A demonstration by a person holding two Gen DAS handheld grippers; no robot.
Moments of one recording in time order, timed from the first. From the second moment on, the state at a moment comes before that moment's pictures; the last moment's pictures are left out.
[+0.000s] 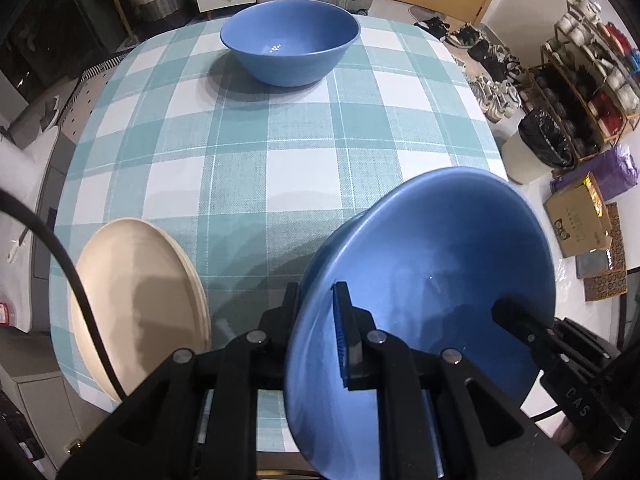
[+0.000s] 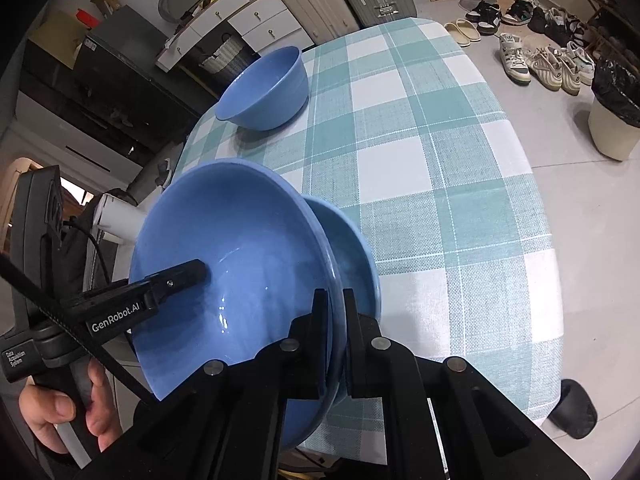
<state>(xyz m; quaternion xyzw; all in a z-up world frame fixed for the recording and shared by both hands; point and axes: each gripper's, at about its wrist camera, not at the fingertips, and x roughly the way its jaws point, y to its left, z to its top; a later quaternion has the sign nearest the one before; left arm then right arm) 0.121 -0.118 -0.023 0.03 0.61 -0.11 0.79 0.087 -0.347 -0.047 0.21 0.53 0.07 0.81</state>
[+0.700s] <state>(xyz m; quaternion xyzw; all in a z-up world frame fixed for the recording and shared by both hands) 0.106 -0.109 -0.032 0.02 0.54 -0.09 0.83 0.085 -0.348 -0.055 0.21 0.53 0.07 0.82</state>
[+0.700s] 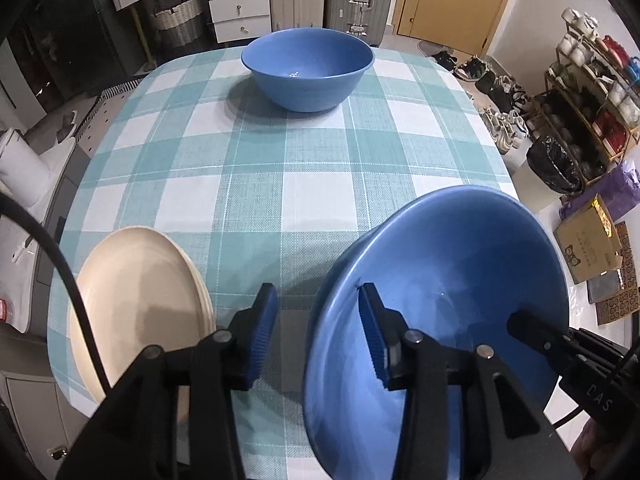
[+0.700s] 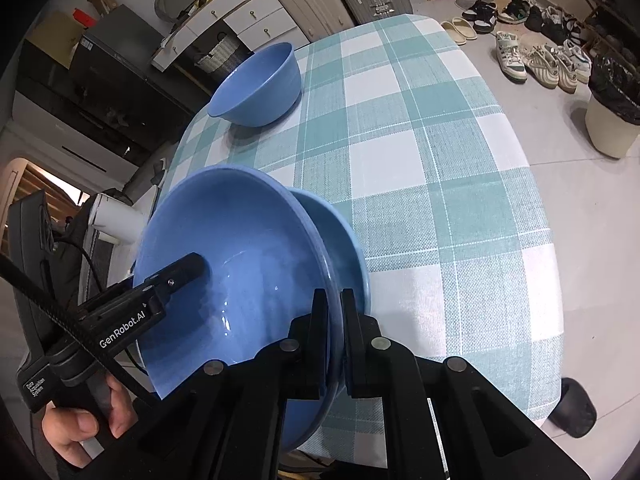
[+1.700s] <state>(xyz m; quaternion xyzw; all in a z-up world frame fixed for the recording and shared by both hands) 0.108 -0.102 -0.047 0.02 0.54 -0.09 0.84 0.081 -0.314 -0.031 0.01 0.51 -0.01 0.86</state>
